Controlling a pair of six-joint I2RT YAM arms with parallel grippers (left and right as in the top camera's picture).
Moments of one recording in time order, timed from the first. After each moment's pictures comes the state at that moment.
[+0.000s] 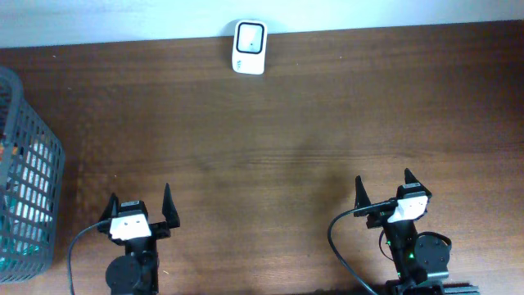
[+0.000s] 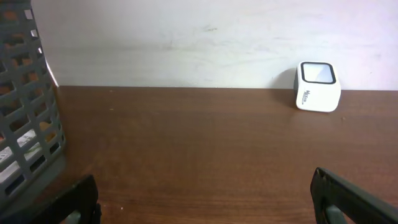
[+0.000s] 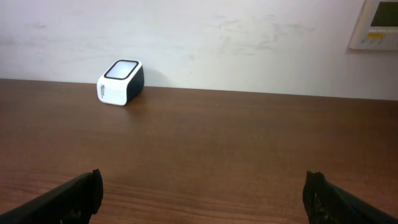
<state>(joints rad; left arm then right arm) 0.01 0.01 0.01 -0.06 -0.11 0.01 0.03 0.01 0.01 -0.07 -0.08 0.00</state>
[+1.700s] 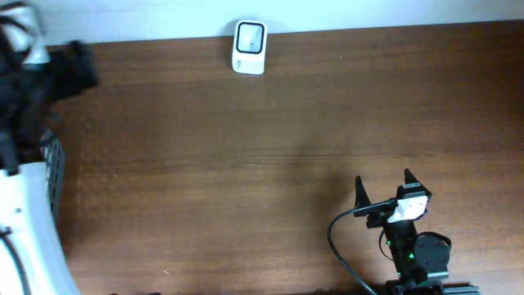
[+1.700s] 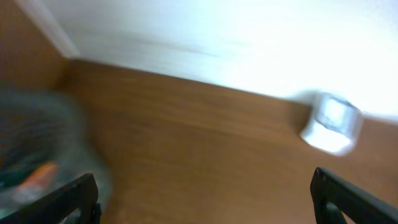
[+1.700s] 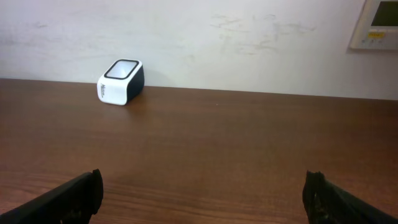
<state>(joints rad) 0.23 1.52 1.98 -1.04 -0.04 -0.09 0.03 0.01 0.01 -0.07 -0.08 0.00</state>
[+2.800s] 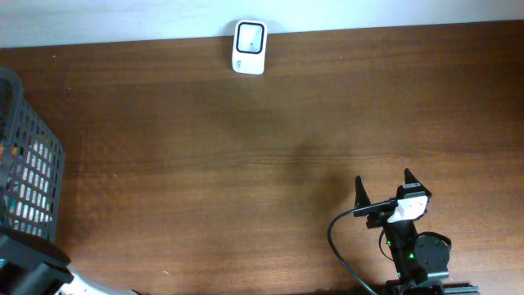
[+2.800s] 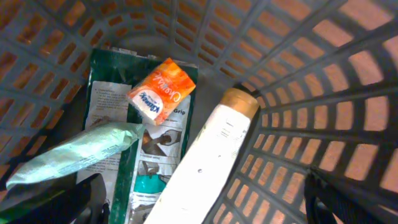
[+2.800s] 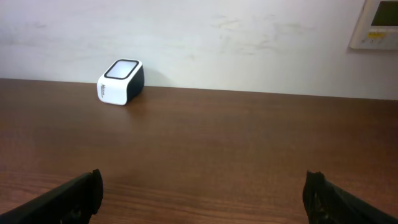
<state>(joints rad) 0.86 1.97 1.98 -1.09 0.25 0.23 0.03 0.01 0.01 -0.07 -0.08 0.00</state>
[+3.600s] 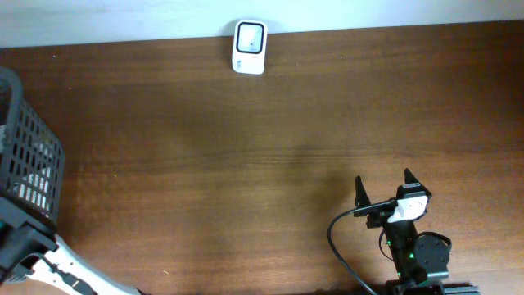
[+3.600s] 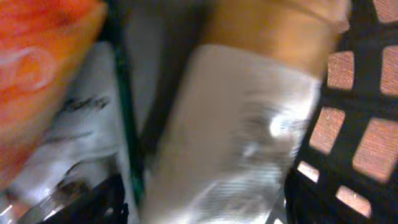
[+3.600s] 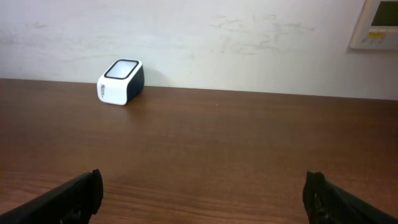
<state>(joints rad) 0.80 2.32 1.99 -1.12 0.26 0.45 0.03 0.01 0.01 -0.07 -0.08 0.00</state>
